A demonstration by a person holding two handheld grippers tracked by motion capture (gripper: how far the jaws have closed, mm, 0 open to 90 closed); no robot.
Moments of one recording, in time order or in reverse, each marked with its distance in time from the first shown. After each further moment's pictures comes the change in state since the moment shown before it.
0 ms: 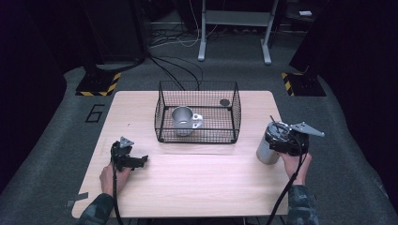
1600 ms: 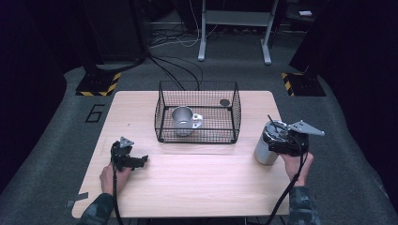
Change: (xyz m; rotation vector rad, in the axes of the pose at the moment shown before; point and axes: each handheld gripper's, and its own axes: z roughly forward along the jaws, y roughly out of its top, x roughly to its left) left arm 0.000 0.000 0.000 -0.002 0.001 -0.002; right arm 0.015 0.013 -0.015 -0.021 0.058 -0.090
